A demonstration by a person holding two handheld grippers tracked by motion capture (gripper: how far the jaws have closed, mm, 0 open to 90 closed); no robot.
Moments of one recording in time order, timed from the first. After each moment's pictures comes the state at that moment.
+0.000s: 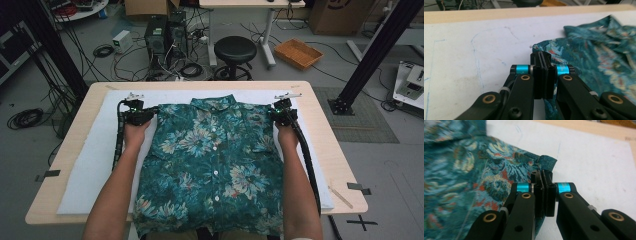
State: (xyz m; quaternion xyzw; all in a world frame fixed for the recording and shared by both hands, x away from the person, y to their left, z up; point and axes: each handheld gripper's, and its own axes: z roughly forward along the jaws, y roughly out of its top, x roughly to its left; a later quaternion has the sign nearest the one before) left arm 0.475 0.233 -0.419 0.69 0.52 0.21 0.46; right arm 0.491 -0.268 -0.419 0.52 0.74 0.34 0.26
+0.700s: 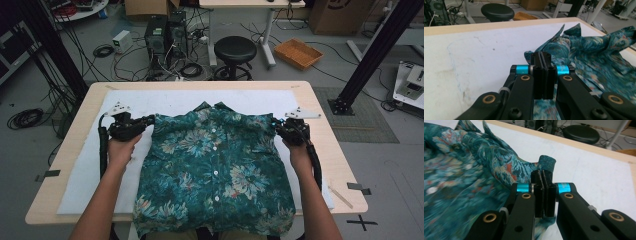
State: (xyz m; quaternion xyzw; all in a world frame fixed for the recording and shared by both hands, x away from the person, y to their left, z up) left arm 0.382 0.239 -0.383 0.69 0.45 0.18 0.54; right arm 0.390 -0.275 -0.389 0.43 0.74 0.43 0.27
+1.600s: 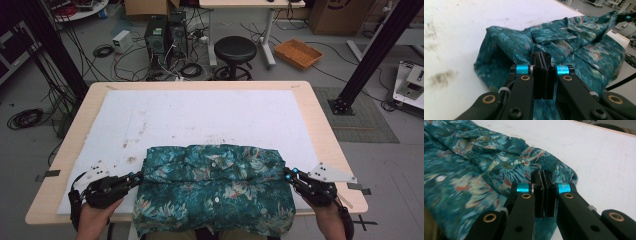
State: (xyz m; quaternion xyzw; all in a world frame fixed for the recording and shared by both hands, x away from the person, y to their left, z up) left arm 0.223 0.259 -0.416 0.73 0.41 0.13 0.54; right arm 0.235 -0.306 -0.409 0.37 0.77 0.46 0.23
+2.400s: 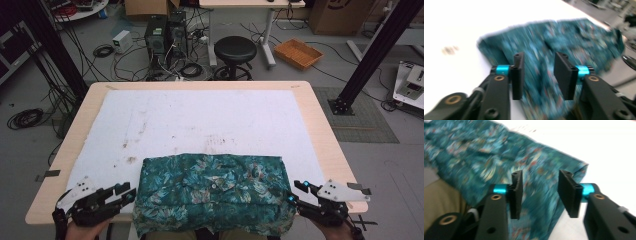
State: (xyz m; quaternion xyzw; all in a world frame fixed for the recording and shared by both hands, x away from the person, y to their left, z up) left arm 0.200 0.272 -0.410 0.71 0.43 0.15 0.54; right arm 0.197 -0.315 -0.406 0.38 0.78 0.45 0.21
